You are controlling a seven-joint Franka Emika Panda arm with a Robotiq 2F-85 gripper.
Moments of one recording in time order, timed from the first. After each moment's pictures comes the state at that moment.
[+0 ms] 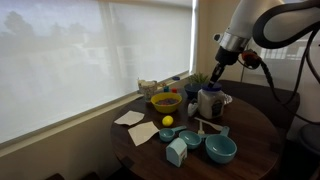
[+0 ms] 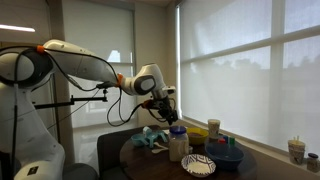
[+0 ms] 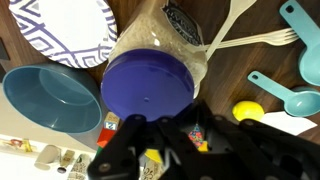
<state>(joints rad) 0.07 -0.31 0.06 -2.24 -0.05 2.31 -0.11</state>
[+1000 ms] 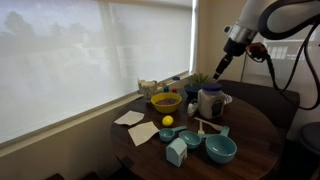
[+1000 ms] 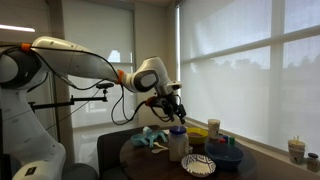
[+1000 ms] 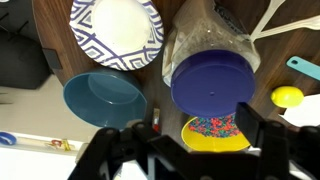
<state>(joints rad) 0.03 -0.36 -0.02 -2.24 -0.07 2.31 -0.11</state>
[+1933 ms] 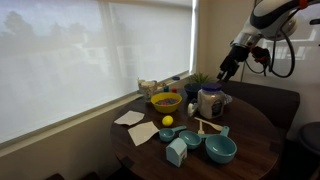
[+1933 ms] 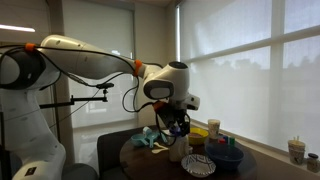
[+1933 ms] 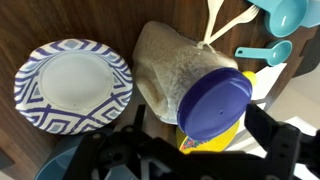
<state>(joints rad) 0.03 -0.25 -0.24 -2.16 0.46 2.08 -0.34</state>
